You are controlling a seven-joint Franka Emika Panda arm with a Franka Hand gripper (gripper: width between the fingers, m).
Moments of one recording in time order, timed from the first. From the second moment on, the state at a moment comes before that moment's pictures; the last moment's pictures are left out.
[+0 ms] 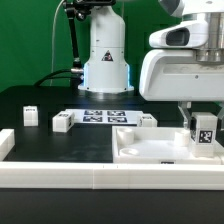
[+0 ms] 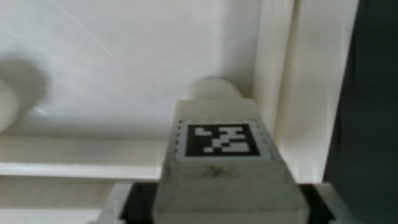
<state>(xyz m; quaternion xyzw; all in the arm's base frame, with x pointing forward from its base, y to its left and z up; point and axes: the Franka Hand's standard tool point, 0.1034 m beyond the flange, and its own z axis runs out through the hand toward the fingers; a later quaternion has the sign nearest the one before) 0.609 0.116 0.070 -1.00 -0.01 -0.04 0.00</state>
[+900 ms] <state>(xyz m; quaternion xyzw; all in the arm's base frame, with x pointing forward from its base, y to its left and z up) 0.608 0.120 0.069 -0.92 0.38 -0.04 0.02</state>
